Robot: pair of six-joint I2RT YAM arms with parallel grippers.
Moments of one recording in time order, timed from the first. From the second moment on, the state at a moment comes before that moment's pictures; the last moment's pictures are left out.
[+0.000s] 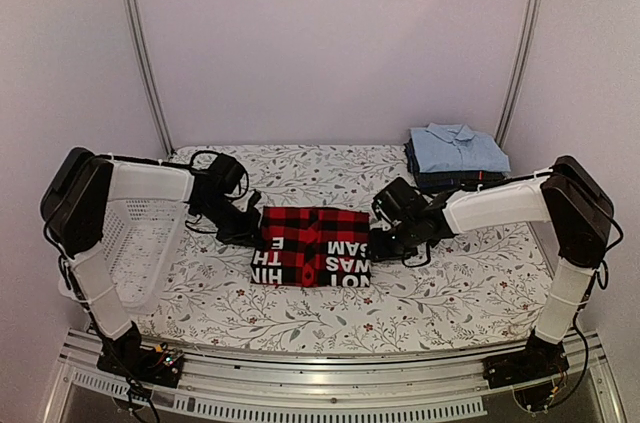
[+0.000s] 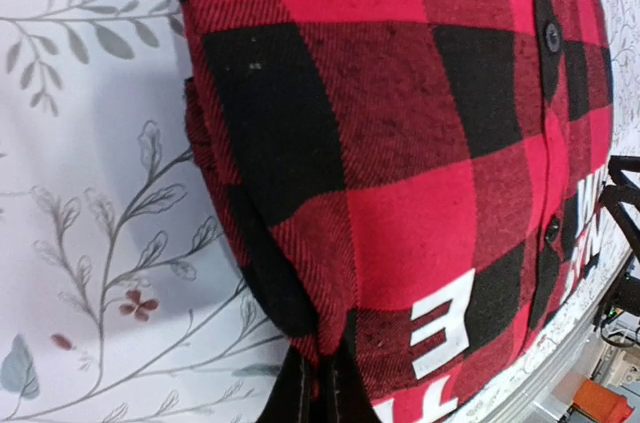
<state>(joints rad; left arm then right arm) -0.47 1.84 1.10 -0.48 0.37 -0.43 0.80 1.83 1.07 -0.29 0.04 0.59</state>
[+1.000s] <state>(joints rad) -0.39 1.64 1.46 -0.92 0.37 -0.17 0.88 2.21 1.50 -0.17 -0.14 0.65</state>
